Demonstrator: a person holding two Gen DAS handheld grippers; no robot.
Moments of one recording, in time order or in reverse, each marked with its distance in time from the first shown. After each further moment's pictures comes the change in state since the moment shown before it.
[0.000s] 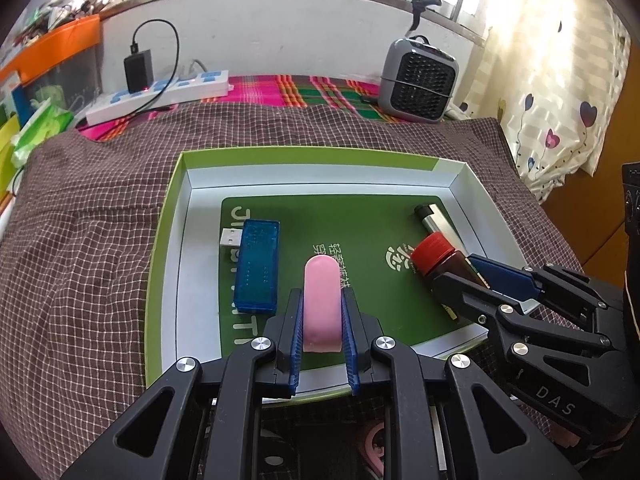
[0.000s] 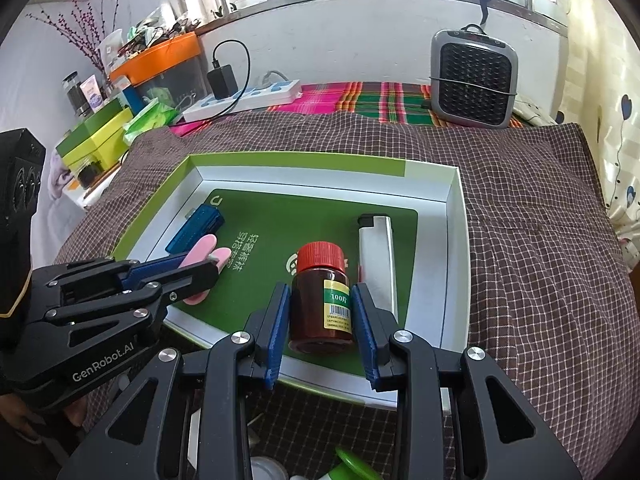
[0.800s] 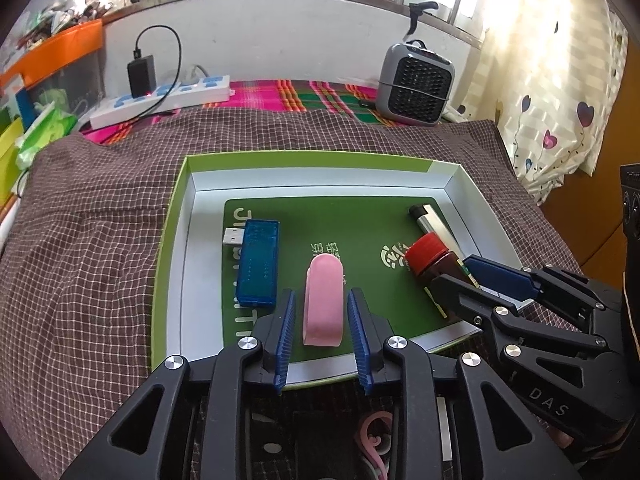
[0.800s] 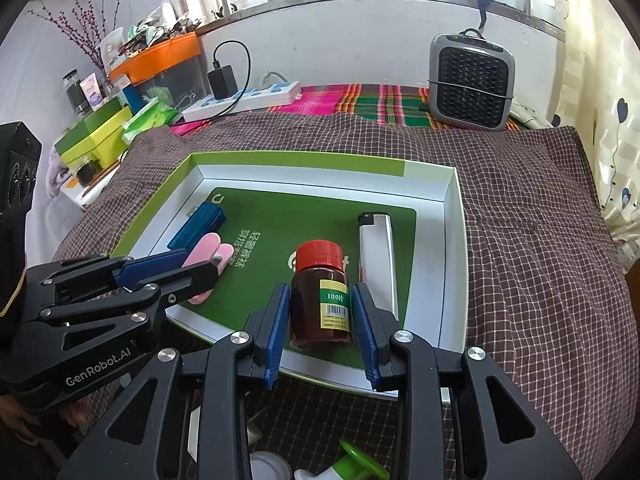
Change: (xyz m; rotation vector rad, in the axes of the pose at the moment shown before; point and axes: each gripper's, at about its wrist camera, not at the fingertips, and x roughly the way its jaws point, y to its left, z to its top) left arm -0.011 -0.004 -0.003 0.005 -0.013 0.014; right arm -0.005 0.004 -0.003 -0.004 -0.008 -0.019
